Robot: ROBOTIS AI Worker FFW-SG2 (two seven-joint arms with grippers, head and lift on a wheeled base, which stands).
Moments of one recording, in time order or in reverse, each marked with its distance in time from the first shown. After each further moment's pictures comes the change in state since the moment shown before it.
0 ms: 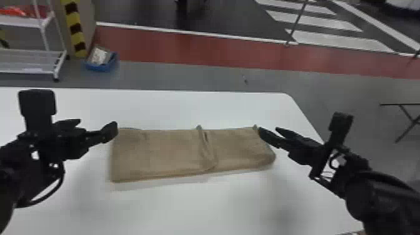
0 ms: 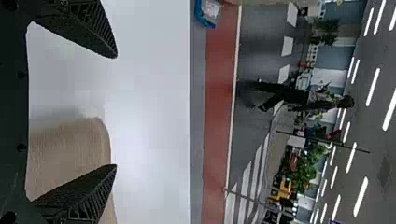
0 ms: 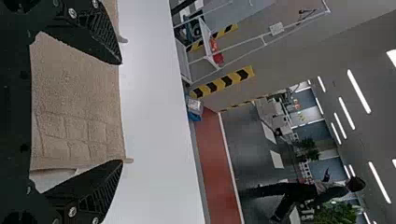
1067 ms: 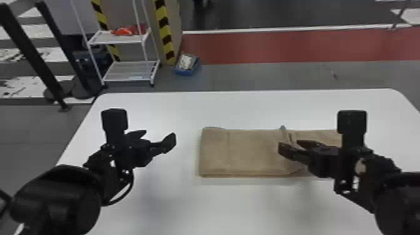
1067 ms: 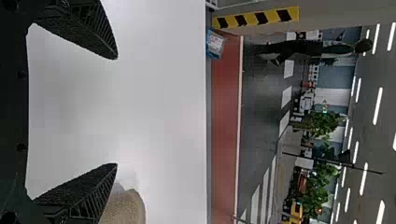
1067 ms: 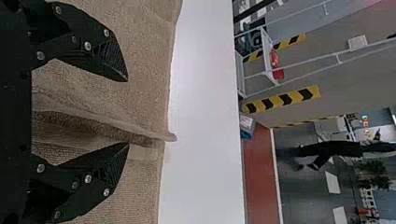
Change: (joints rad) left arm 0.128 0.055 0.120 -0.030 -0.043 -0.025 -0.058; right arm -0.044 0.179 0.358 -0.112 0.237 0.198 -0.264
